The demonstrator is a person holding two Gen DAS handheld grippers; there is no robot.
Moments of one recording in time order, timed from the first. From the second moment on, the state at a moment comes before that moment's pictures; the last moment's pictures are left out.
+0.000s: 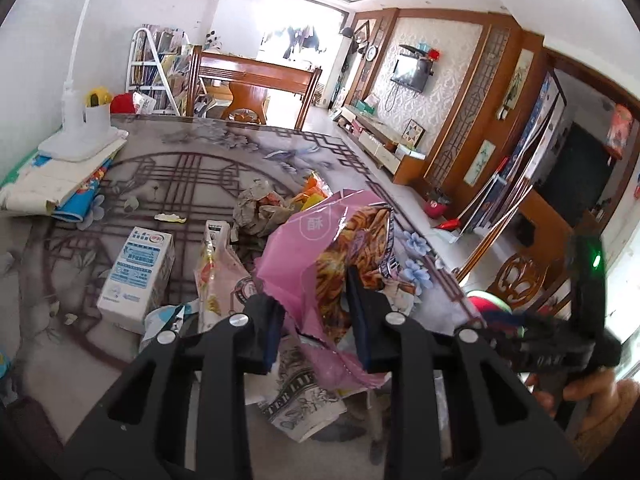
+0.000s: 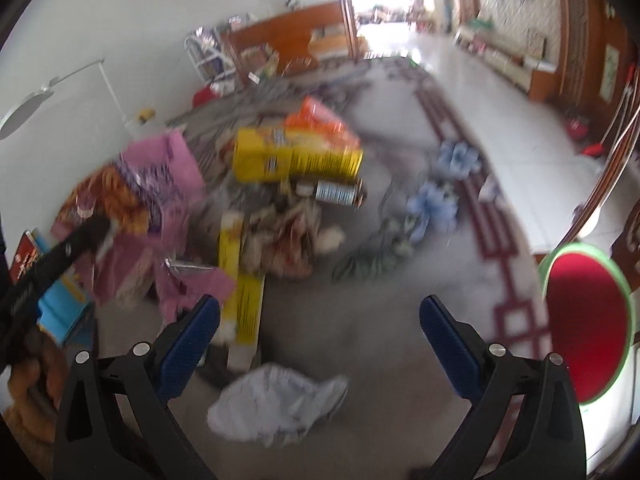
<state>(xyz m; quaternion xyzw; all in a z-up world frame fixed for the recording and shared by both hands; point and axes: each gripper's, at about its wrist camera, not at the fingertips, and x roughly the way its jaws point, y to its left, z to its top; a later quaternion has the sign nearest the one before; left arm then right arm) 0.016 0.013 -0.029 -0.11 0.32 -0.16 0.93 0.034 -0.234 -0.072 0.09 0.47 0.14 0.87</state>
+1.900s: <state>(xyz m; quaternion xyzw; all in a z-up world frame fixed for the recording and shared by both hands) 0.019 -0.294 -0.077 -0.02 0.40 -0.35 0.85 -0.030 -0.511 -0.081 0.38 0.38 -0.12 0.84</state>
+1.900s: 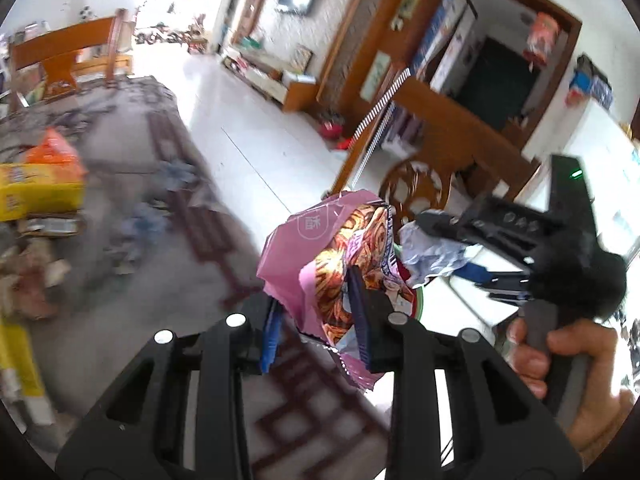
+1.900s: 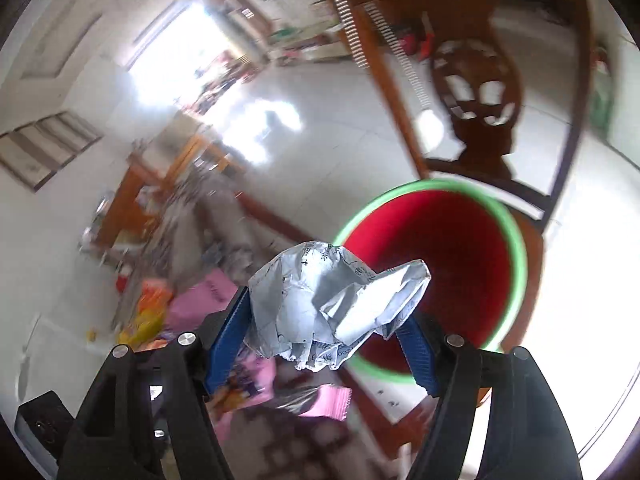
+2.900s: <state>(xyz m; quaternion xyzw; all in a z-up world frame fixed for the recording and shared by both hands) 0.001 -0.176 -0.047 0.03 0.36 -0.24 0.90 -0.004 -0.471 -0.067 0.32 0.39 -0.11 0.86</state>
